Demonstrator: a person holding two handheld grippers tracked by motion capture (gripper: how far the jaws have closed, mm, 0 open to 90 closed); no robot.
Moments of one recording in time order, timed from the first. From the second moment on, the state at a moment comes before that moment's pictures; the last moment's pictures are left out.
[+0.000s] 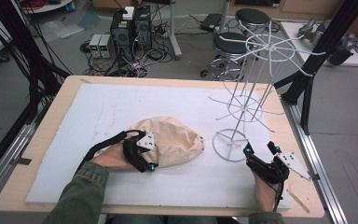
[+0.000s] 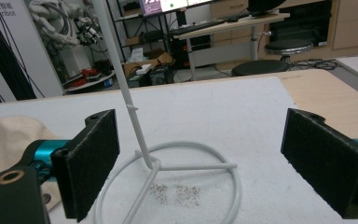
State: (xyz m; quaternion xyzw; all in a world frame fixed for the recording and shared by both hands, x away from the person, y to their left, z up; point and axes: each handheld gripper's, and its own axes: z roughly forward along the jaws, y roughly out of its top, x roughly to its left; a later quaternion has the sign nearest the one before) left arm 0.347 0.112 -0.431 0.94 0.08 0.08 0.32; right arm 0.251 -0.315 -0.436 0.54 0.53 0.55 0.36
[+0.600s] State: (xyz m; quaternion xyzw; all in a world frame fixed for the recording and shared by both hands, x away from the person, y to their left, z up) left arm 0.340 0.115 -0.429 0.94 0.06 0.05 0.34; right arm 0.251 -0.317 -0.436 0.54 0.53 0.55 0.37
